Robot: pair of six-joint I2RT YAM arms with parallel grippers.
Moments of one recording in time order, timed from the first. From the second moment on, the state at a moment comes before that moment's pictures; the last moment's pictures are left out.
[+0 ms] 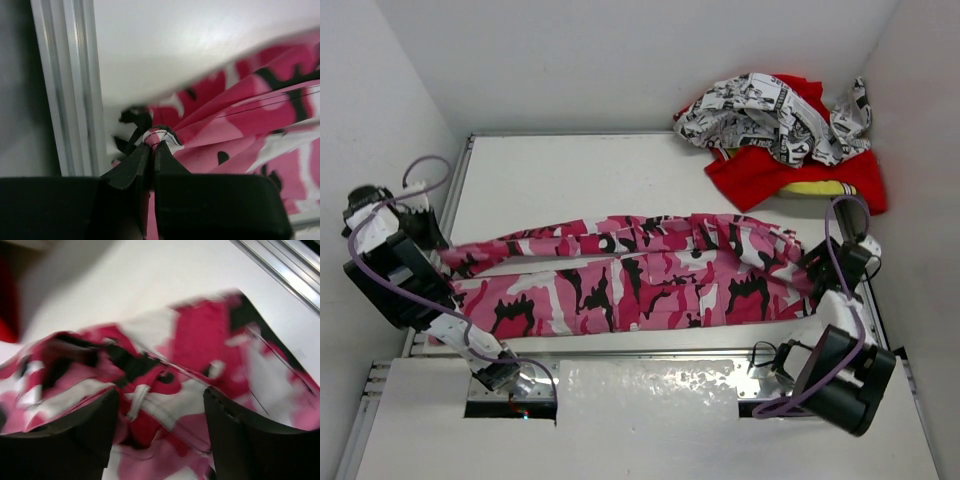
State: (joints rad) left arm 0.74 1.74 1.39 -0.86 0.48 0.55; right arm -0.53 1.11 0.35 0.12 -0.07 0.39
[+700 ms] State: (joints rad) left arm 0.78 1.73 1.21 -0.88 0.43 0.75; right arm -0.40 1.15 0.80 -0.31 0.16 0.49
